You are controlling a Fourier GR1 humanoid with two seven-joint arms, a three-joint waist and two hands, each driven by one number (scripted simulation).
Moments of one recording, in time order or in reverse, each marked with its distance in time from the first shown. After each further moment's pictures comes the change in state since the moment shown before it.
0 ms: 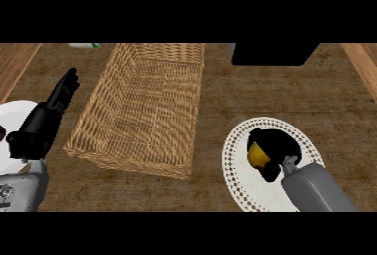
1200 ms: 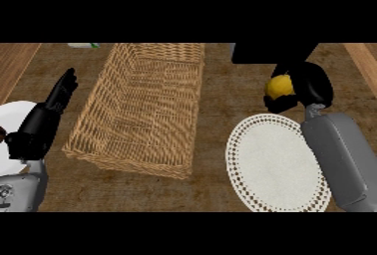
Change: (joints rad) left arm 0.002 -0.011 0.020 0.004 -0.013 -0.012 -0.011; right arm -0.307 -0.017 -0.315 0.222 0.088 -0.587 -0.152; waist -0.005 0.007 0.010
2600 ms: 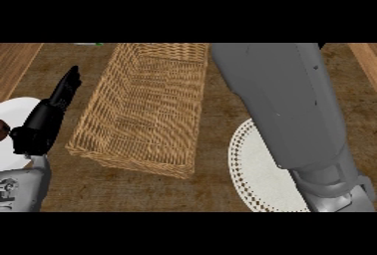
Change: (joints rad) left arm -0.032 -0.009 0.009 0.041 -0.006 -0.021 -0.016; right arm -0.730 0.281 -0.058 -0.098 -0.367 0.201 0.440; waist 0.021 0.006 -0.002
